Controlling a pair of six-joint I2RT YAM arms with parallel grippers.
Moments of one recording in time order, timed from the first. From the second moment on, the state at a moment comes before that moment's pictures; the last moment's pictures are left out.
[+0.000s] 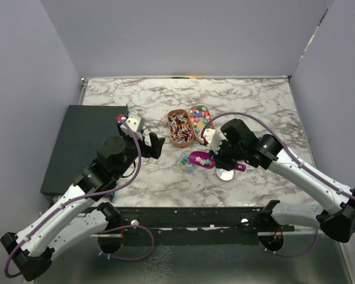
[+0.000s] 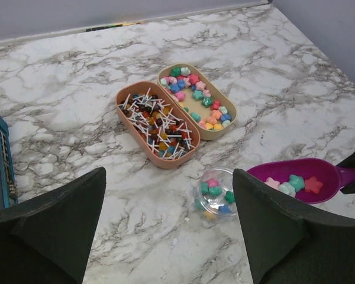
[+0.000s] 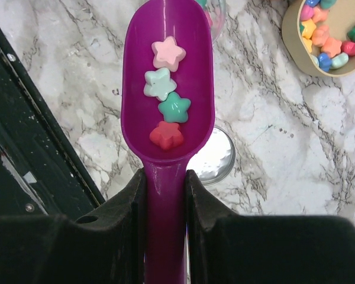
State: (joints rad) left arm -0.75 0.70 0.78 -0.23 -0.23 -0.19; right arm 0.78 1.14 1.09 -0.88 -0.15 -0.36
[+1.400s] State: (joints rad) left arm -0.75 0.65 0.78 -0.25 -0.24 -0.19; right arm 0.90 1.57 1.52 -1.27 0.18 -0.28
